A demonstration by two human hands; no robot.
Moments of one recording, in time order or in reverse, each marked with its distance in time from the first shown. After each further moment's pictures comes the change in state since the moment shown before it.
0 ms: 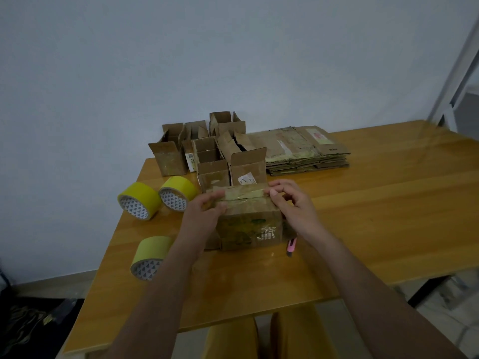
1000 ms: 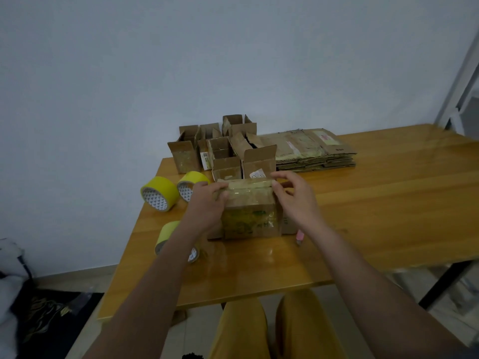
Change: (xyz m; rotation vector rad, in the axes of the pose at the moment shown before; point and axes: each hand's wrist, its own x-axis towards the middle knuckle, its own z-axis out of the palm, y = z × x) left_hand -0.005 0.006 -0.029 0.661 0.014 0.304; right_hand -0.015 -0.045 0.021 -0.187 0.128 -0.003
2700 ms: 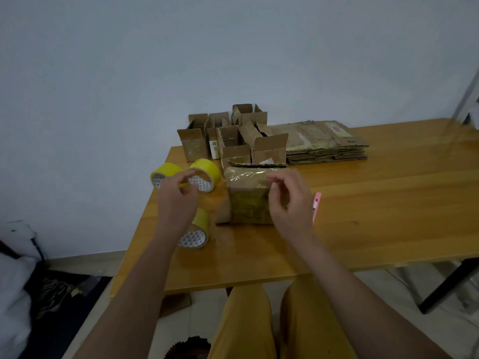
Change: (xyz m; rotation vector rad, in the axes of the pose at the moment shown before) left_hand -0.034 -0.038 -0.029 -0.157 0.427 -0.038; right_hand -0.040 -0.011 0.038 -0.006 0.266 -0.465
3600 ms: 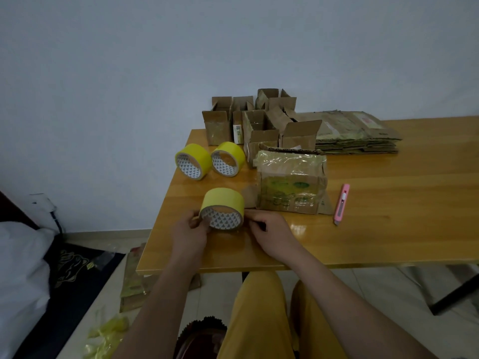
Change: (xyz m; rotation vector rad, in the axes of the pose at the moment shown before) left_hand -0.061 -0.073 -0.007 -0.367 -0.092 -0.596; right_hand -0.065 -0.009 0.065 0.114 -0.735 0.390
